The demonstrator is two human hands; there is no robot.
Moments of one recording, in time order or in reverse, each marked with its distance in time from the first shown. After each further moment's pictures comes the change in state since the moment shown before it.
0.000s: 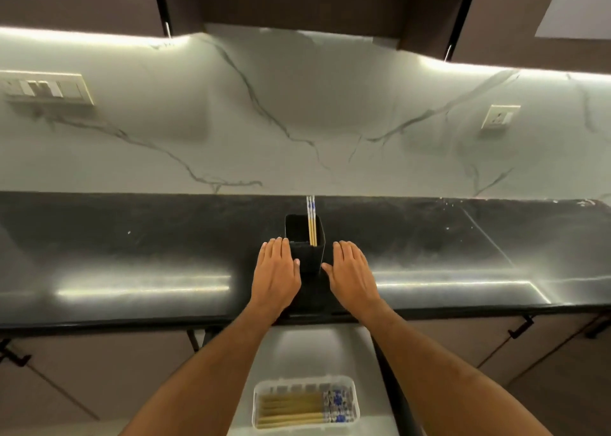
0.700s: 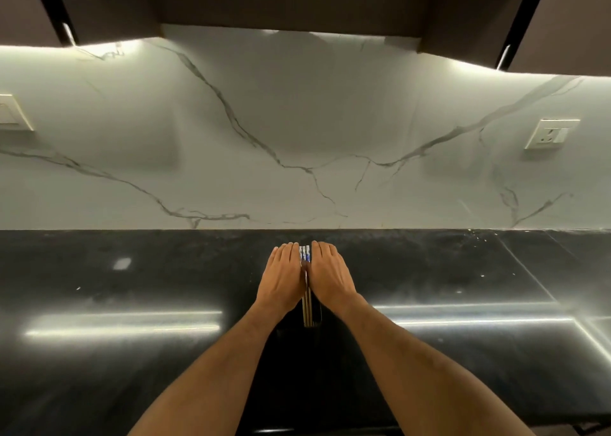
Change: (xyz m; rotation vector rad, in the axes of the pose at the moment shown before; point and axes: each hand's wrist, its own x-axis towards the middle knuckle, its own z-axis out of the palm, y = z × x) left_hand 0.217 0.002 0.088 0.037 -0.092 0.160; right_hand 0.226 0.038 0.078 0.222 -0.069 -0.046
